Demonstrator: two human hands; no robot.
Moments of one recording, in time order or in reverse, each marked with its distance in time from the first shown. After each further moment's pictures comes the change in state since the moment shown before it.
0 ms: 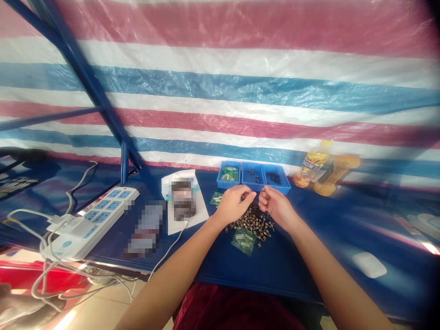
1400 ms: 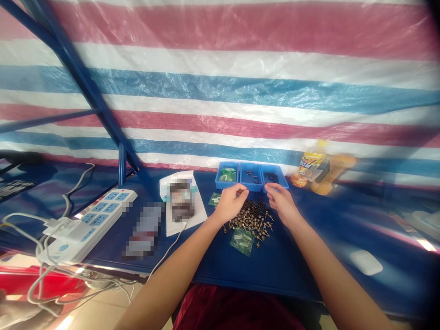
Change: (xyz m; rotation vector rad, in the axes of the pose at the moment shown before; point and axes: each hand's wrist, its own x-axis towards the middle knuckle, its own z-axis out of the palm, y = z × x) left_hand 0.003 -0.008 0.003 -0.192 0.009 -0.184; right_hand 0.013 0.008 -0.025 -0.104 0.400 0.006
